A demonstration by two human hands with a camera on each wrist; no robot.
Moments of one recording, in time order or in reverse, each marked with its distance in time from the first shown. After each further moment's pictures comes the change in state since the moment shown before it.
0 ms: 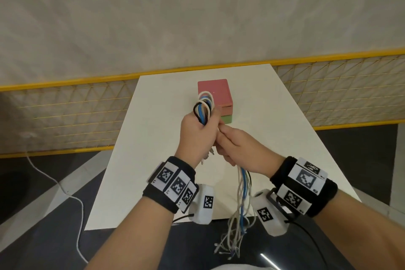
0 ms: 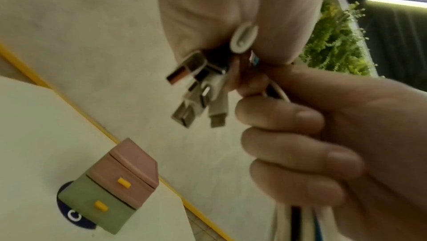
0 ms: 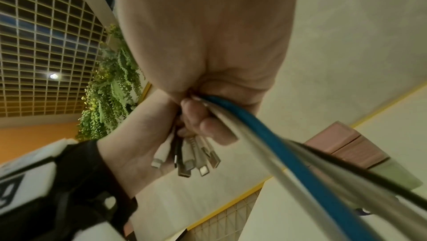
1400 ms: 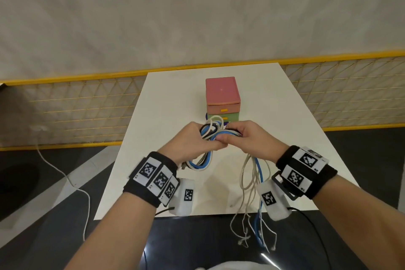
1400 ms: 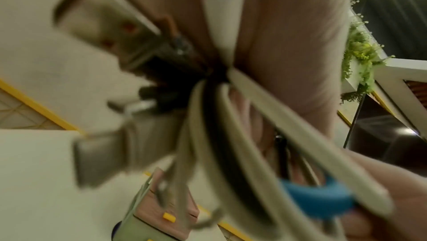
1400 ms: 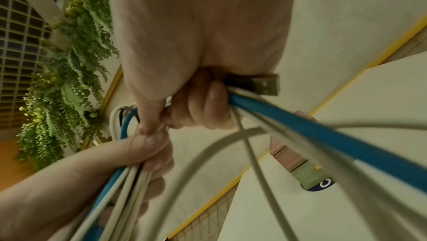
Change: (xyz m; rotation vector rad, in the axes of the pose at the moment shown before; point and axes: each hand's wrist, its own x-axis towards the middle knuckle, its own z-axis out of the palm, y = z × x) left_hand -0.002 -0.010 -0.052 0.362 -0.543 -0.190; right_hand 0.012 0.021 -0.011 -0.003 0.007 0.012
